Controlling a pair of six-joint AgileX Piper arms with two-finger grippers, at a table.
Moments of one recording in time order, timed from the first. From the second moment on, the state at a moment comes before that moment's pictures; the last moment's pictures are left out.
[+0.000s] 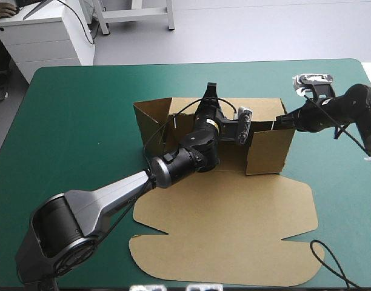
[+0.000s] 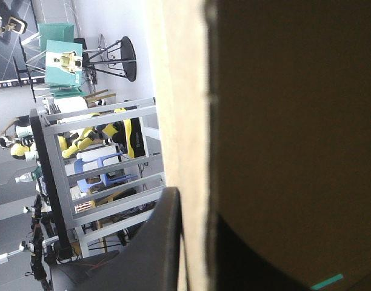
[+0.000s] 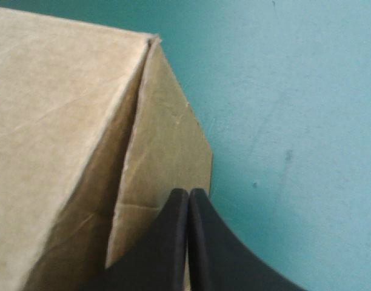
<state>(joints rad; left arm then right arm) -0.96 1.91 -1.65 1.05 0.77 0.28 -0.05 1.53 -1.36 0.43 0.94 -0.43</state>
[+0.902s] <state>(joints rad) -0.96 1.91 -1.65 1.05 0.76 0.27 -0.05 1.31 -1.00 0.56 0.70 -0.81</state>
